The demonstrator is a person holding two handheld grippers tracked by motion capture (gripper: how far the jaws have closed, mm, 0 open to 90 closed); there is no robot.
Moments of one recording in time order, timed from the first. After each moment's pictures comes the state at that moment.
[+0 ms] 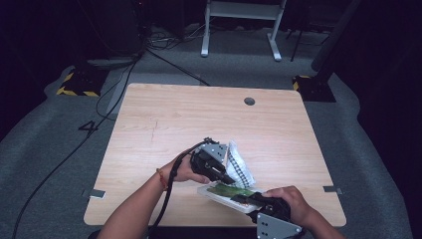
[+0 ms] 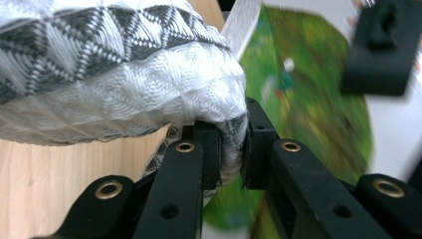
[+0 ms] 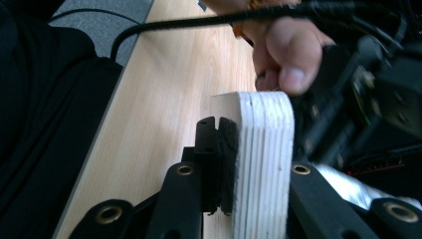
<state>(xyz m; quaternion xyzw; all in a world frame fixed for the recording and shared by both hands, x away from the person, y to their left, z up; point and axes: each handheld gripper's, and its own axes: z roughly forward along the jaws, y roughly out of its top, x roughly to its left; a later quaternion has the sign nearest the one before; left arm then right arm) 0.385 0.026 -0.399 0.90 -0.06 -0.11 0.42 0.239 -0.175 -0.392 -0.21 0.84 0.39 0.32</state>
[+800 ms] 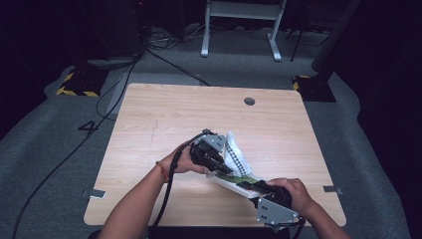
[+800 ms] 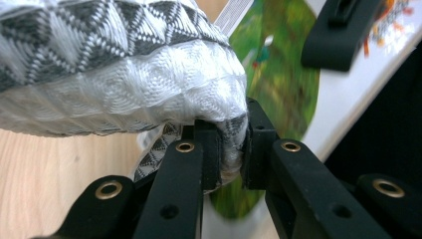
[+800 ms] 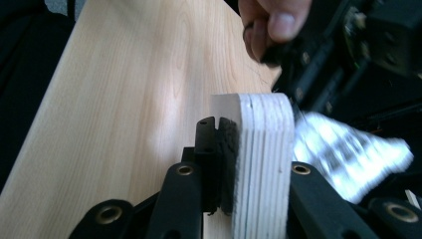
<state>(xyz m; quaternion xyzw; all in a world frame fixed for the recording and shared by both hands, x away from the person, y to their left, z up) 0.406 0.030 -0.396 0.91 -0.04 -0.09 0.41 0.266 -0.187 -0.401 -0.16 0.85 0.36 0.35</state>
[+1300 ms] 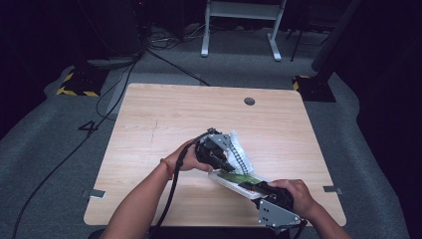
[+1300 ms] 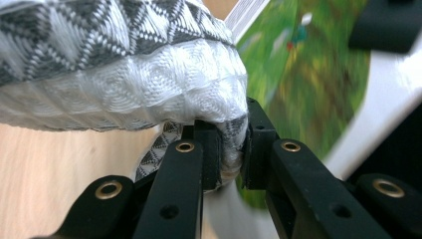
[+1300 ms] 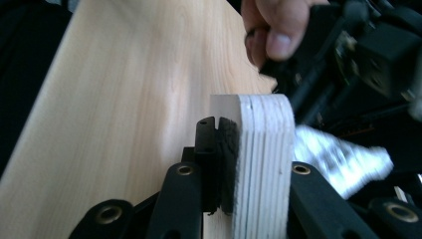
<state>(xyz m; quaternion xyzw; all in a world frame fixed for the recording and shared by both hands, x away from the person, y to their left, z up) 0.420 0.031 -0.404 0.92 -0.01 -0.08 0.38 0.265 -0.193 -0.401 -0.16 0.85 0.35 0.37</state>
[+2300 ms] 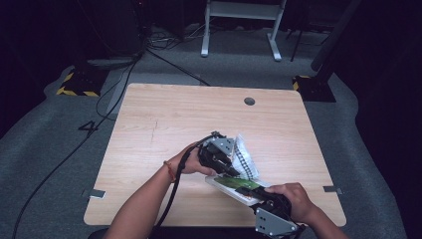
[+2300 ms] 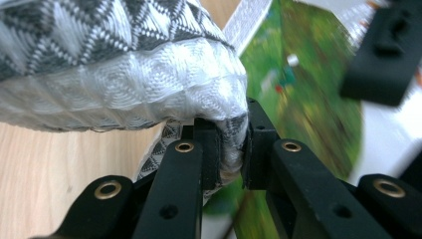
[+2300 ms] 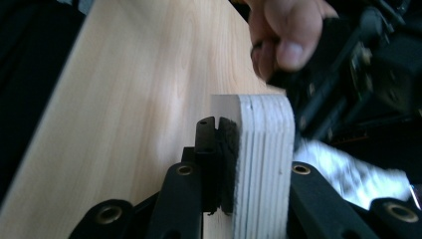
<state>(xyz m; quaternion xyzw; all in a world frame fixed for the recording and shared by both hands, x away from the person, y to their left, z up) 0.405 0.006 -0.397 0.91 -0.06 -0.09 0.39 0.249 -0.182 -0.400 -0.19 0.84 0.34 0.37</state>
